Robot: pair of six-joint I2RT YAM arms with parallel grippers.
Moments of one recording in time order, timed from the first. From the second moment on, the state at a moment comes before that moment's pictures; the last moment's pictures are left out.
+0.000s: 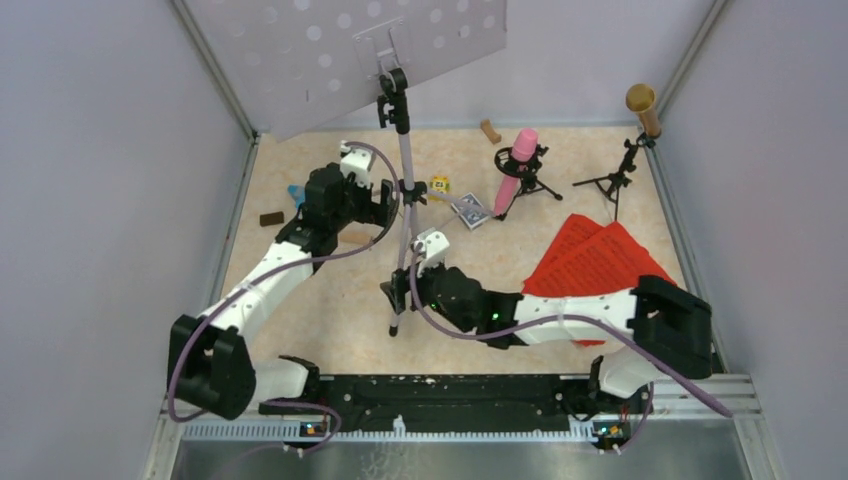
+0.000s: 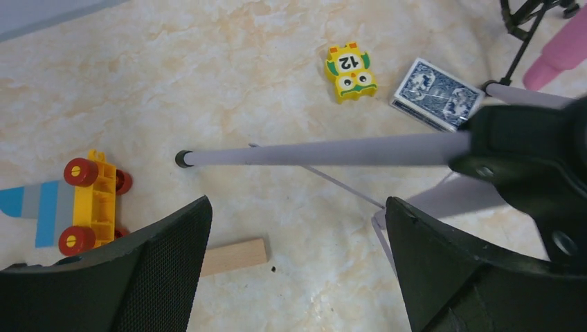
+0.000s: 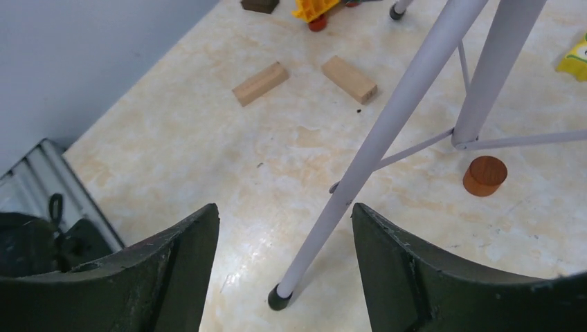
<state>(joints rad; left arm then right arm) -0.33 1.33 0.95 -0.03 0.08 0.01 1.27 1.56 0.87 0.42 0.51 0.39</state>
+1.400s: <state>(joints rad) -0.34 1.06 0.74 0.46 0.38 -0.09 0.82 1.24 0.79 0.46 -0.13 0.27</state>
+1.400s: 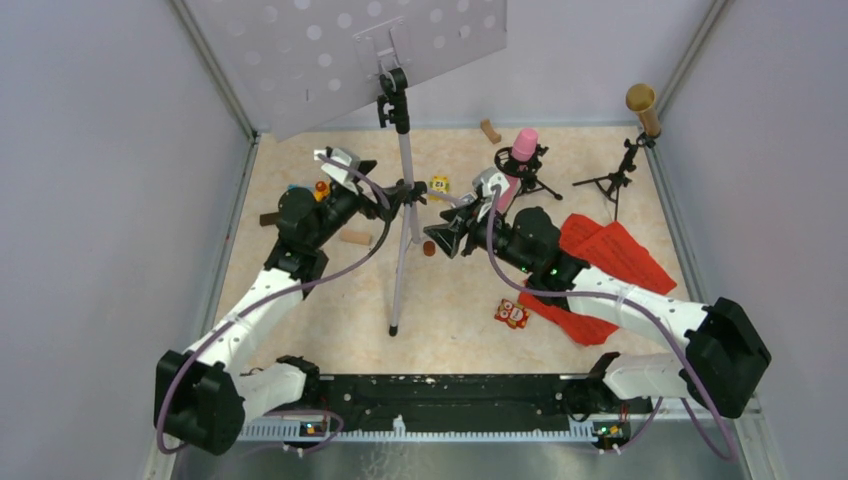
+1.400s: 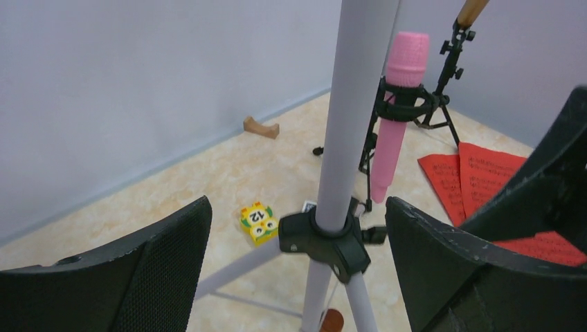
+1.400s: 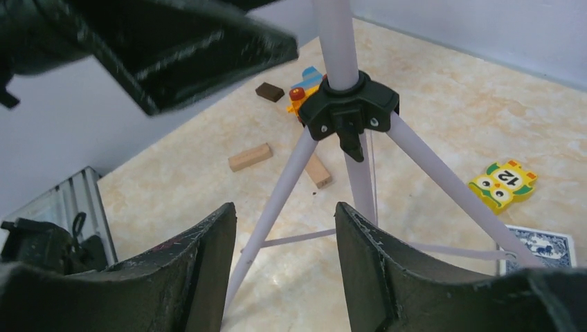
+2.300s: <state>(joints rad) -0.34 1.35 0.90 0.56 0.67 -0.02 0.82 1.36 0.76 0.58 -0.11 -0.06</state>
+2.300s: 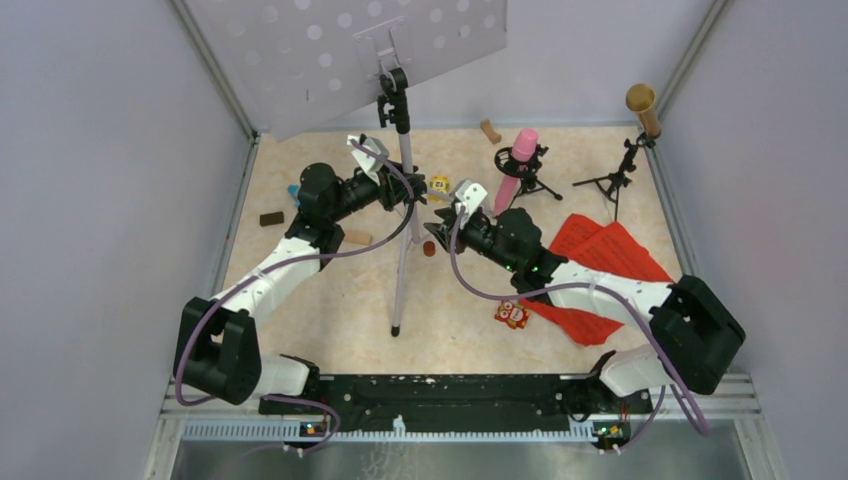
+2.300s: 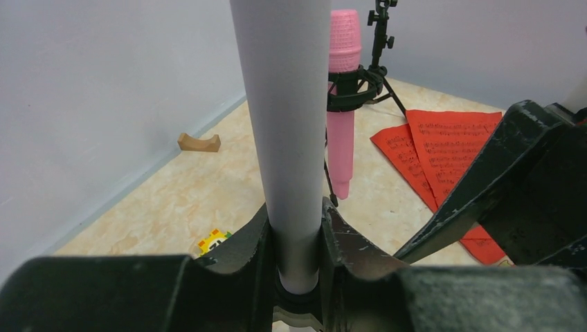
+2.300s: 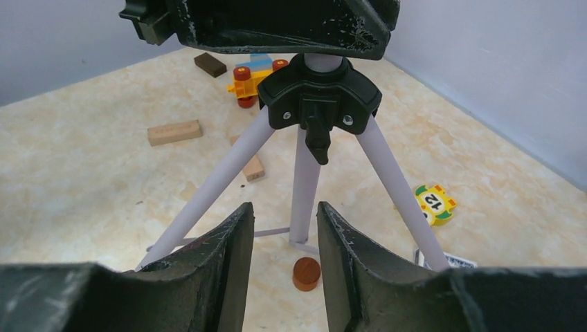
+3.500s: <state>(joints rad) -0.33 1.35 0.91 0.53 0.66 0.01 0.90 1.54 0.96 0.57 0.02 -0.68</state>
